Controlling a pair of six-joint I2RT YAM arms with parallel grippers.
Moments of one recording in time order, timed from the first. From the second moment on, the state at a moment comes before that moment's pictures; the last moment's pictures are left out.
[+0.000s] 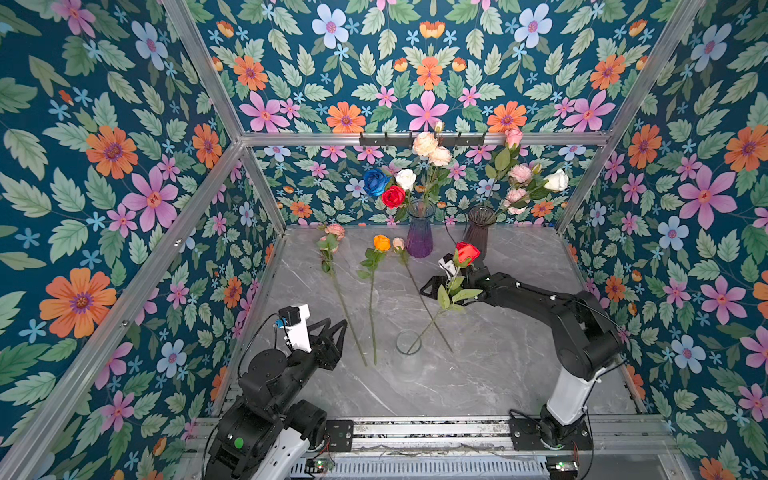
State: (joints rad) left arm -0.51 0.21 0.68 -0.64 -0.01 -0.44; right arm 0.49 1.86 1.22 -0.21 -0.54 0.62
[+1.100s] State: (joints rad) left arm -0.51 0.22 0.68 -0.64 -0.01 -0.44; right arm 0.69 2.21 1.74 -0.78 0.08 0.29
